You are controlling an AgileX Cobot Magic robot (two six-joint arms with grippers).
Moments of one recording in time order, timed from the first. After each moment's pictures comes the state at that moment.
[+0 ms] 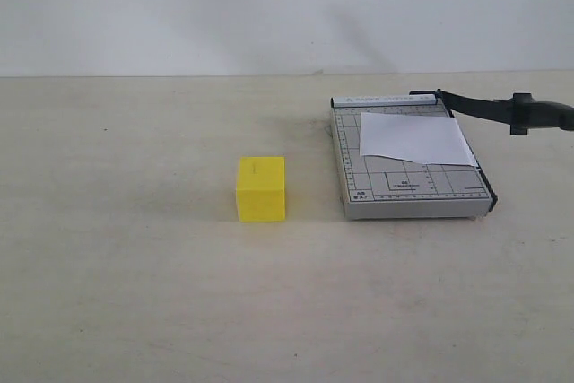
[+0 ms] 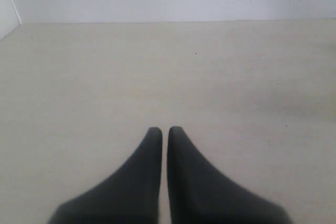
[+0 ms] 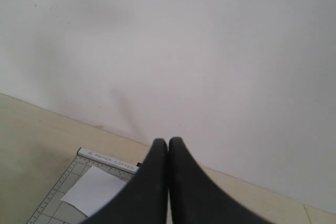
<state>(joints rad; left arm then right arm) 0.08 0.00 0.00 0.05 0.36 0.00 0.13 0.52 -0.64 0.22 0.26 -0.53</state>
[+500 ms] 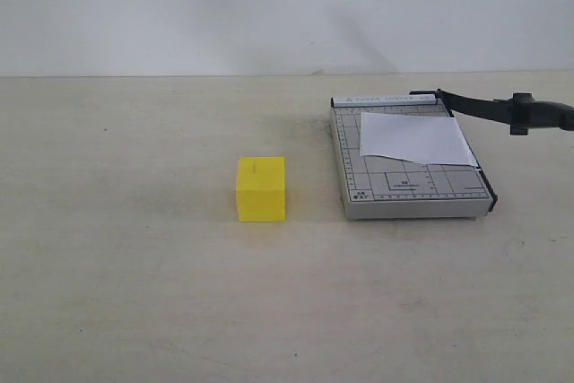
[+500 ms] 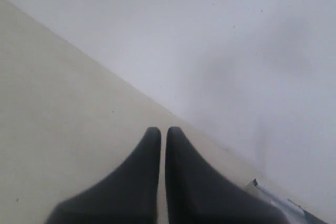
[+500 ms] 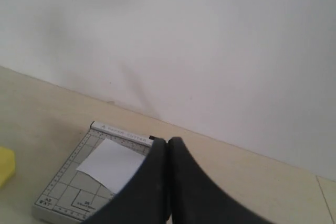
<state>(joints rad) 0.08 0.00 0.00 -0.49 0.13 -0.13 0.13 0.52 -0.64 0.18 0.36 -0.47</state>
